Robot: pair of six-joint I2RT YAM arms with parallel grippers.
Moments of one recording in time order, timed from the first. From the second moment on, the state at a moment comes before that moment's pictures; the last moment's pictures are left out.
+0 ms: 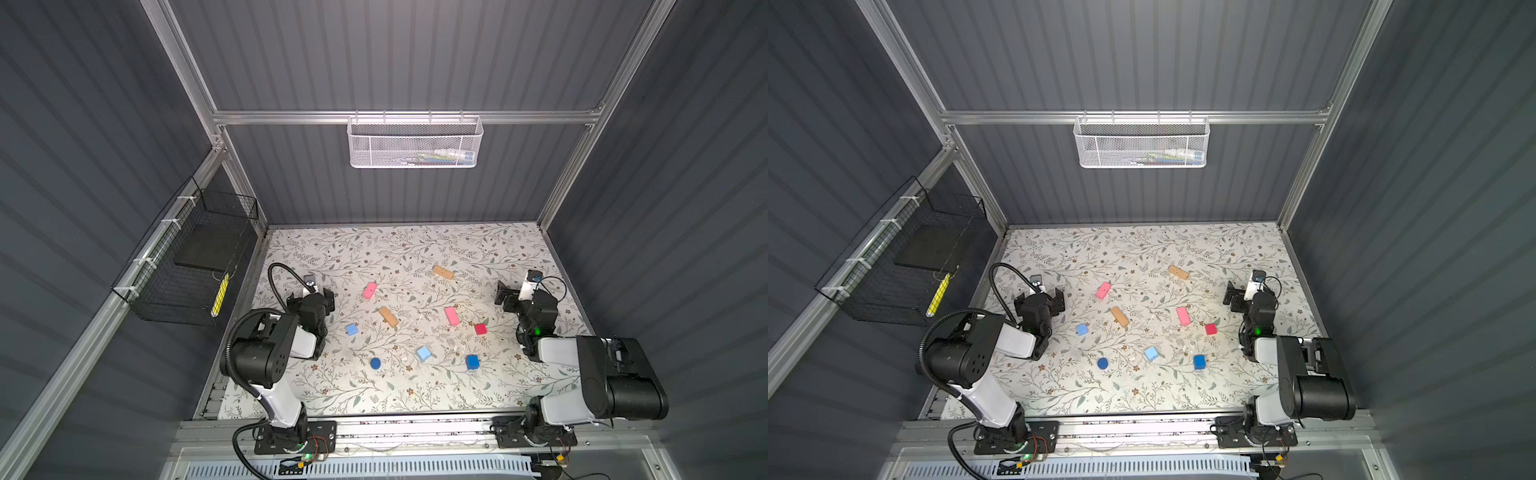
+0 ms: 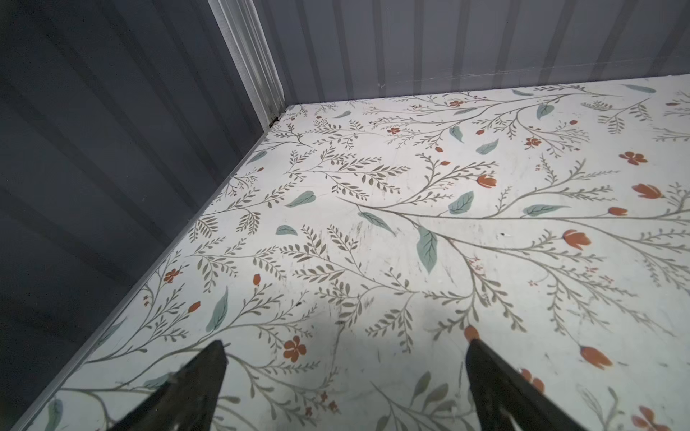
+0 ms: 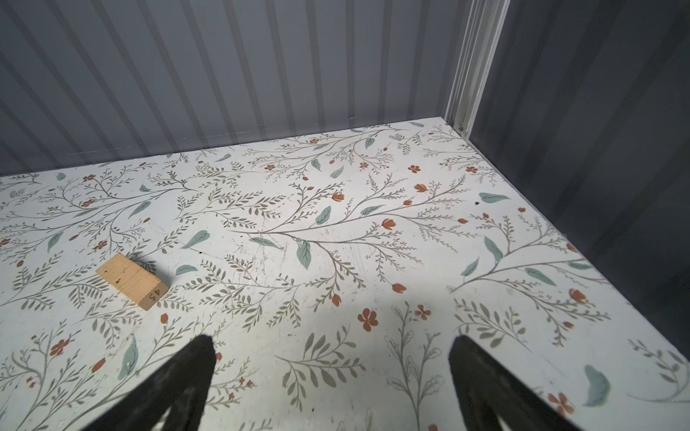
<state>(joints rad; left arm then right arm) -0.19 1.73 0.41 0.97 -0.48 0.02 -0.06 1.46 0.31 0.88 0.00 0.06</state>
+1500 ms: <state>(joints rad) -0.19 1.48 0.54 0.61 -0.46 0.02 -0.06 1.27 0.46 0.55 0.03 0.08</state>
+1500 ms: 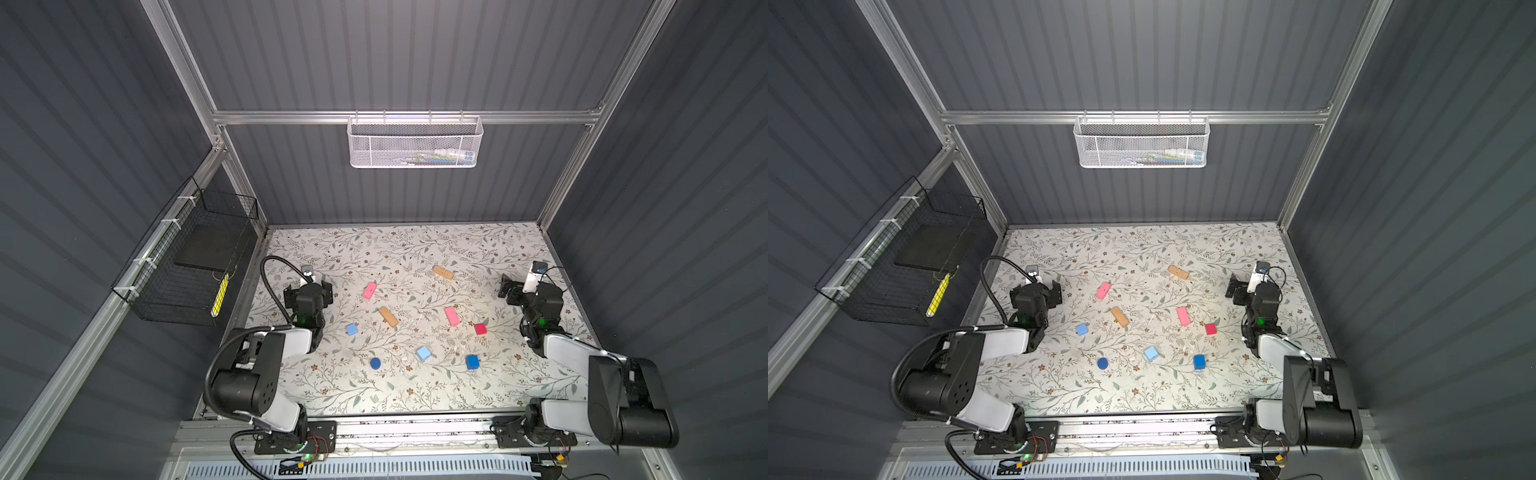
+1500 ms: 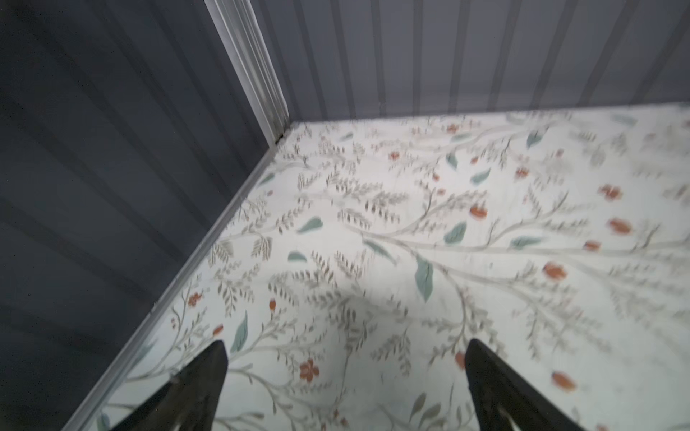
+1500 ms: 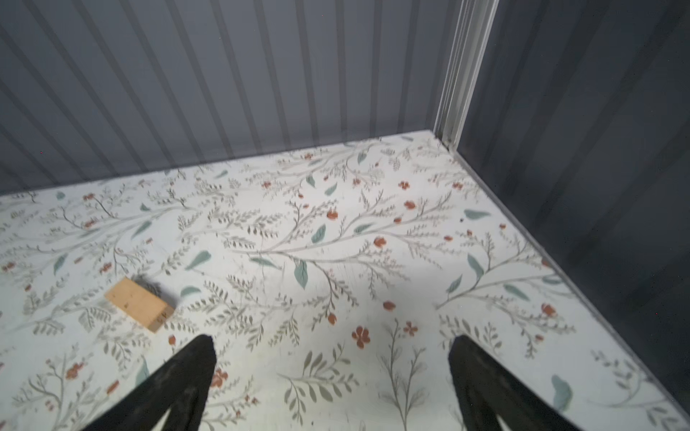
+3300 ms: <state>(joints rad) -0.38 1.43 0.94 -0.06 -0.10 -0.27 0.43 2.22 1.86 -0.79 0.26 0.76</state>
